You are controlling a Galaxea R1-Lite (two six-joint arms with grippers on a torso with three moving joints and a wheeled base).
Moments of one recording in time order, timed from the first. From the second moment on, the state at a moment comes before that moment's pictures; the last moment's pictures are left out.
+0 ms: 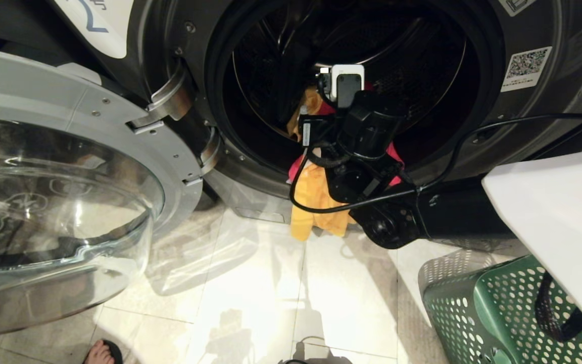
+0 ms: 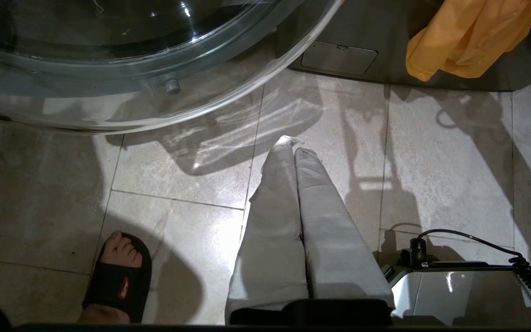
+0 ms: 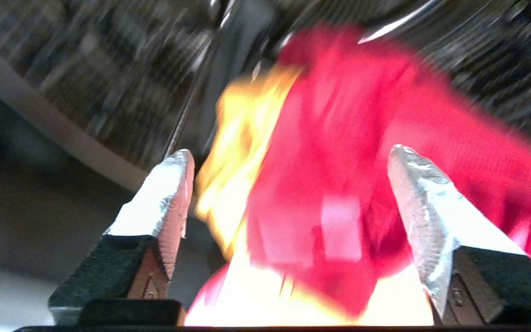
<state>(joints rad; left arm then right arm) 0.00 0.00 0.00 0.00 0.00 0.00 0.73 2.20 -1.65 -0.94 -0.66 -0.20</state>
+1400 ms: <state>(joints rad) 0.00 0.00 0.00 0.00 0.00 0.00 0.68 2.21 -1.36 -0.57 -0.63 0.09</state>
